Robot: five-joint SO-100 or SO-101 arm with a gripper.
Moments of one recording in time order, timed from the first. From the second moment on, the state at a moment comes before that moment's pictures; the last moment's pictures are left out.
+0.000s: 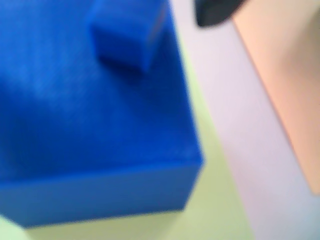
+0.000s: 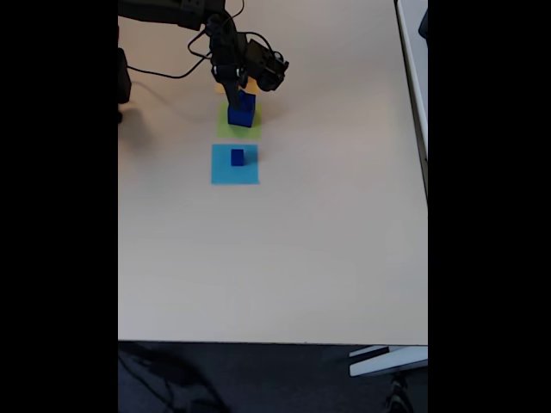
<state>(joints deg) 2.1 92.5 104.0 62.3 103.2</state>
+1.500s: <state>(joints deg) 3.3 91.8 103.2 63.3 100.5</state>
